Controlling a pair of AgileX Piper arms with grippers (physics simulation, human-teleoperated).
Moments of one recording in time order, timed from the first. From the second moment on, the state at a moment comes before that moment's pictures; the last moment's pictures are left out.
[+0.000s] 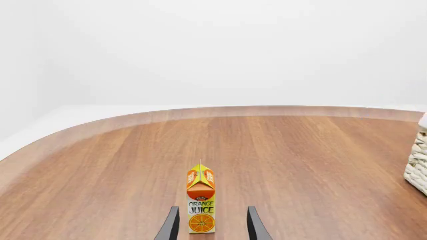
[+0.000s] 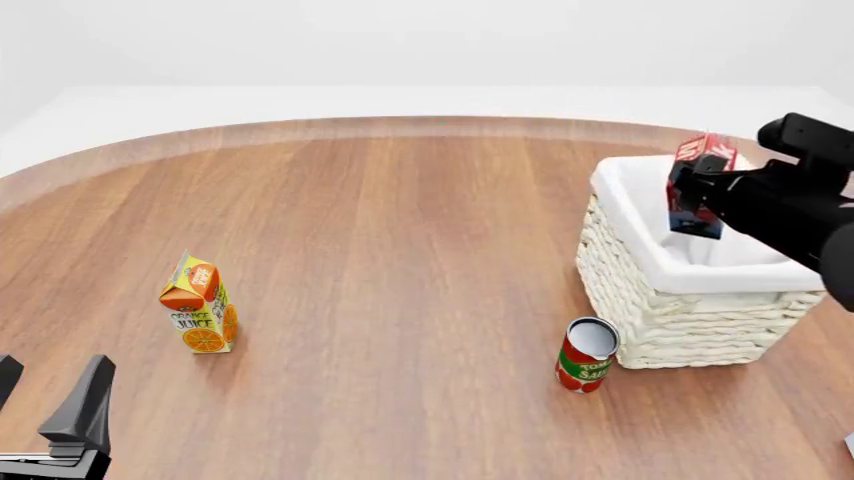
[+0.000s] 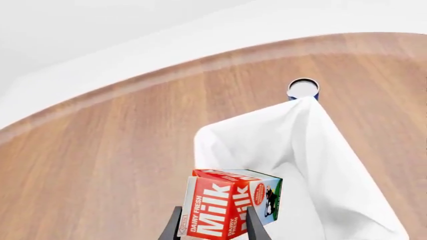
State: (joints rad) left arm 0.00 0.01 0.00 0.00 0.00; right arm -0.01 1.22 -0.81 0.04 0.26
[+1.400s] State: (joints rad) left arm 0.00 0.01 0.00 0.00 0.00; right arm -0.09 1.42 -0.81 -0.10 0.25
